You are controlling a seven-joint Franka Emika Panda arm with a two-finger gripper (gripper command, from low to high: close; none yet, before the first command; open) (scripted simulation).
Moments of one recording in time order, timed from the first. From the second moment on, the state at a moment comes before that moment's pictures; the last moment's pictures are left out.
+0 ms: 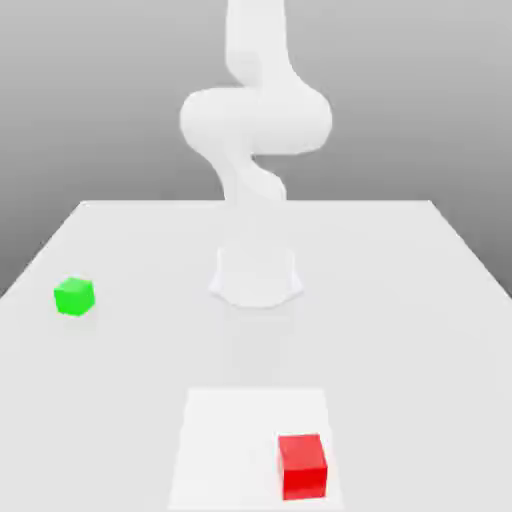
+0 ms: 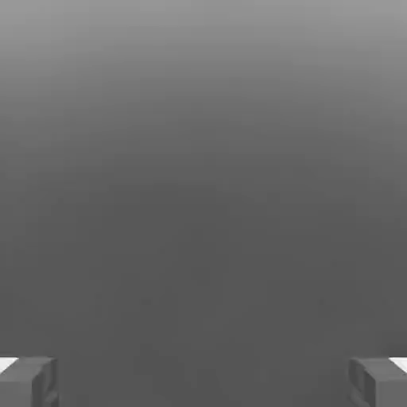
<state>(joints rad) 0.00 -0.71 0.01 -2.32 0.00 2.34 0.80</state>
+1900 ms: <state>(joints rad) -0.39 -0.01 -0.25 -2.69 -0.08 2.69 1.34</state>
